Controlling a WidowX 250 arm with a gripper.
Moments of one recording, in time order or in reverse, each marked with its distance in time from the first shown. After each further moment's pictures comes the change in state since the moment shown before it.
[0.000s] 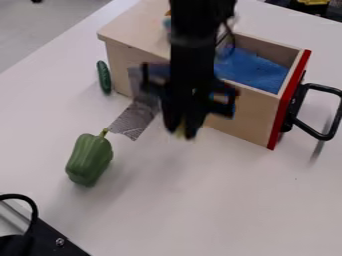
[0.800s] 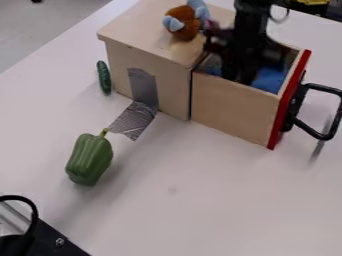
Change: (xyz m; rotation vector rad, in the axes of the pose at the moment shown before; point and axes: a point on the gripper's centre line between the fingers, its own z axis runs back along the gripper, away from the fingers) arm 0.117 -0.012 0.011 0.009 -0.086 0.019
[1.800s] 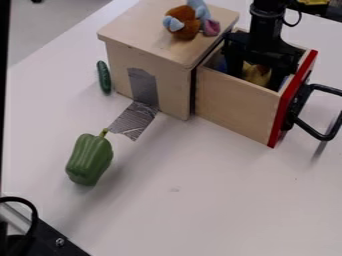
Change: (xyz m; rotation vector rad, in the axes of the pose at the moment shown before) arm 0.033 -0.013 -0.046 -0.004 0.023 -0.065
